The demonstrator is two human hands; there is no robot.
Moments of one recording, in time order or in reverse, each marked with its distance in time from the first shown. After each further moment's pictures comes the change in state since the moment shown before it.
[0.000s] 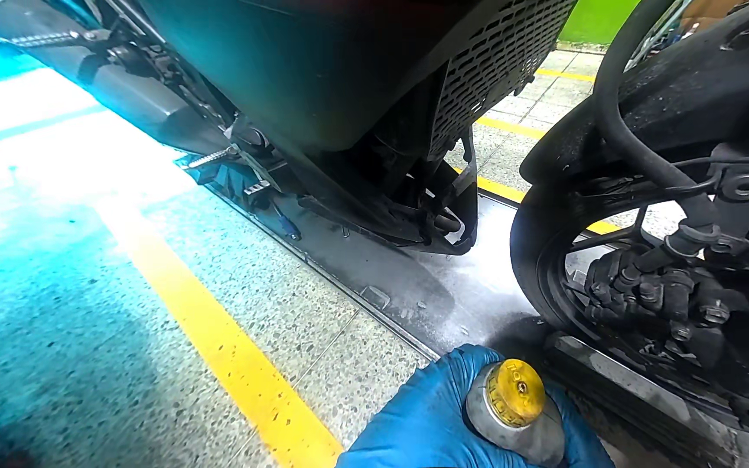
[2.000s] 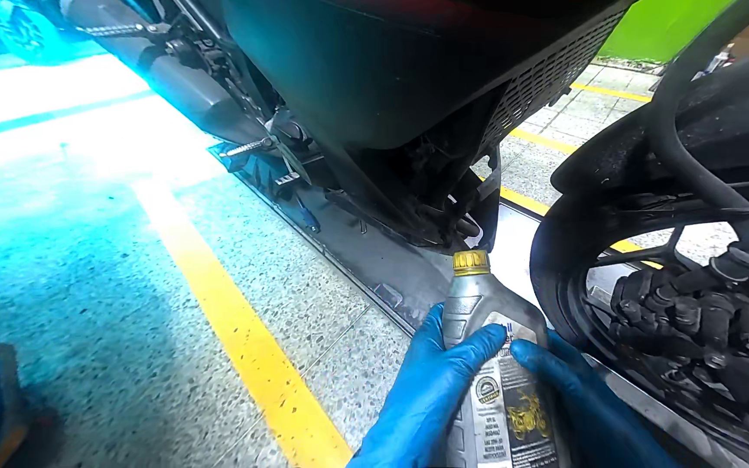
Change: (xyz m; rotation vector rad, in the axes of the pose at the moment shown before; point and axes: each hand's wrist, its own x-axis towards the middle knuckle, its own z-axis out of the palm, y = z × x) left_hand 0.008 0.014 0.000 -0.837 0.619 -0.241; right_hand 0.079 -0.078 0.006 0.444 -0.066 0.418
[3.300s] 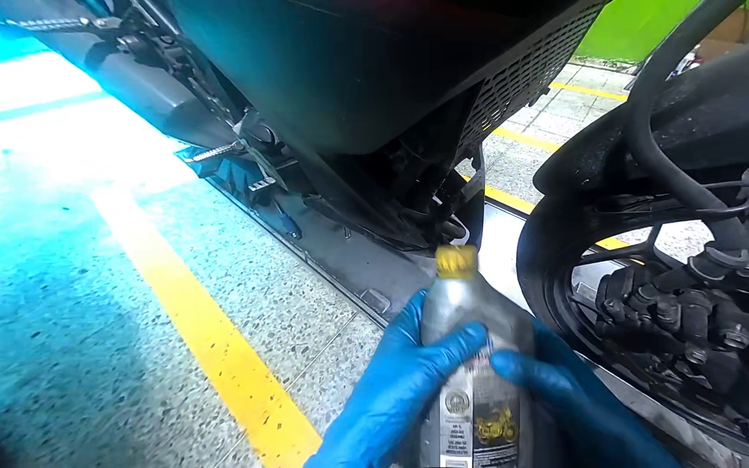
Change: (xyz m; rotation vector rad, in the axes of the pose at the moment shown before) left_hand 0.011 0.014 -0.016 0.076 -0.109 0.122; right_hand 0.012 -0.005 -0.004 -0.172 -0.107 -0.178
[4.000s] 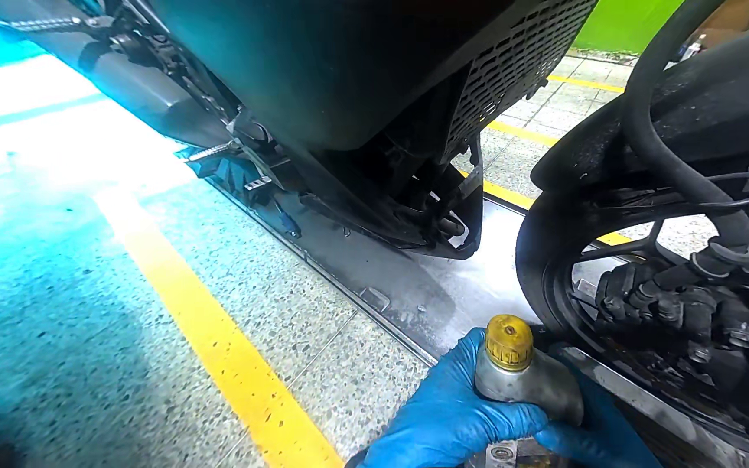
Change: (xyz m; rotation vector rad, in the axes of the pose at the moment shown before) left_hand 0.003 -0.041 0.022 0.251 -0.360 0.032; right_hand -0.050 0.057 -0.040 -0.085 0.064 -0.085
